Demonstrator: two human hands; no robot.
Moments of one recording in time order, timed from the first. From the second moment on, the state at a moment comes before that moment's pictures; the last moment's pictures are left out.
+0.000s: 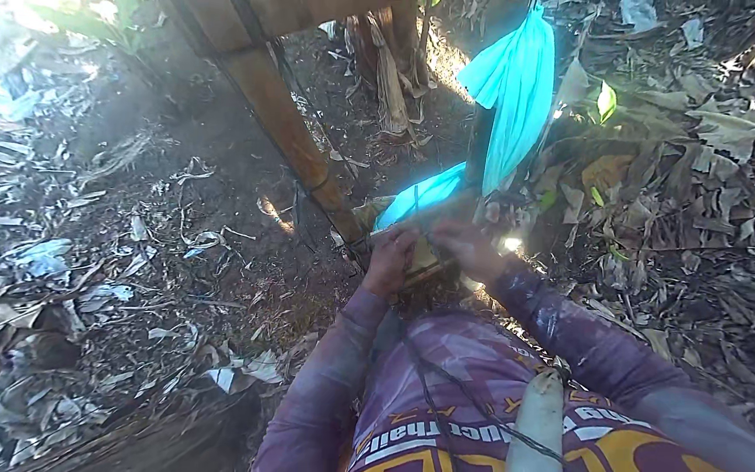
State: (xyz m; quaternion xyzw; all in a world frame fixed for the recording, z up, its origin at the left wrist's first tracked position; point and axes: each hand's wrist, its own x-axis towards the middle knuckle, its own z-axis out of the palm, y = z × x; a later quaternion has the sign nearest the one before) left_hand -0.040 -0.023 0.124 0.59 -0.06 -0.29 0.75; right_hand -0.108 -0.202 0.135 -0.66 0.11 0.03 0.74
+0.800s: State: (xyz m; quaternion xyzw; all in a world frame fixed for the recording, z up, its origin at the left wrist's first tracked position) left_hand -0.044 -0.024 0.121 0.78 -0.16 -0.18 0.58; right_hand -0.107 -0.192 0.138 -0.81 0.09 0.01 0.58
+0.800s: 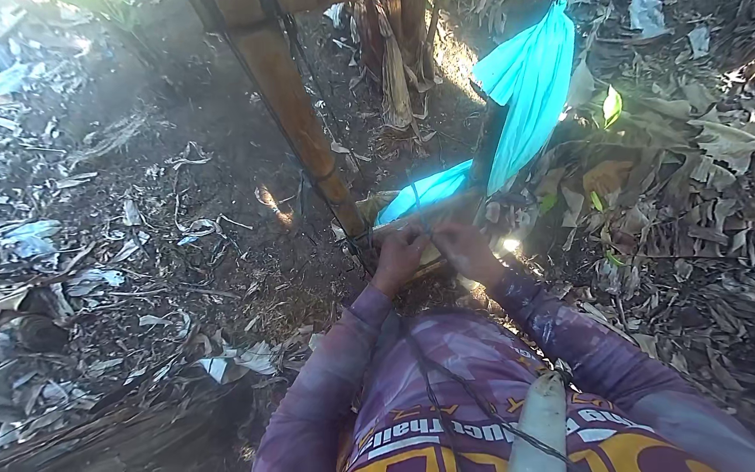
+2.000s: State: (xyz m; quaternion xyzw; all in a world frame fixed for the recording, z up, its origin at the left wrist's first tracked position) left_hand -0.061 -0.030 0.100 0.56 -0.02 -0.32 0.77; right_hand -0.122 -0.207 0.122 -0.69 0.11 0.07 0.71
